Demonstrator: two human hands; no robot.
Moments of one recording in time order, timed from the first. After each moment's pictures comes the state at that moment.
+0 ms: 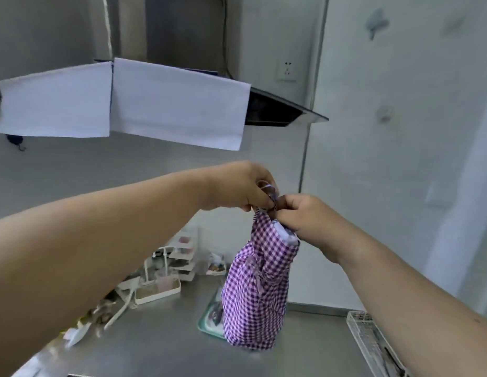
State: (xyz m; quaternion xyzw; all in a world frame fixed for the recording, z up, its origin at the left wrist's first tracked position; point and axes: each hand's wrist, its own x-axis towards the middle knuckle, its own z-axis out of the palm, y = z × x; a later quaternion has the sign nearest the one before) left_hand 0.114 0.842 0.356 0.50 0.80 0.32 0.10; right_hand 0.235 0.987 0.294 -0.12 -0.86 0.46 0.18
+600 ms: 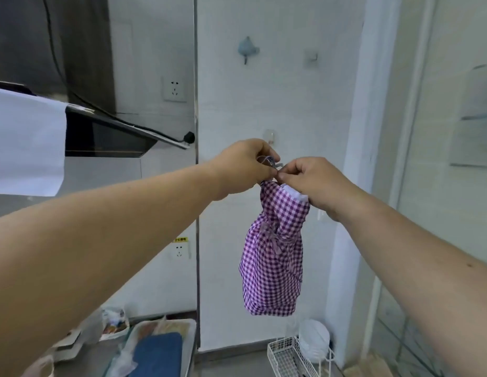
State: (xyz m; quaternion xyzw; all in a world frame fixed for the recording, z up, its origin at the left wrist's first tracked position) left_hand 0.176 1.116 0.420 0.59 0.67 0.45 0.02; right_hand 0.326 1.221 0.396 -0.24 -0.84 0.32 0.37
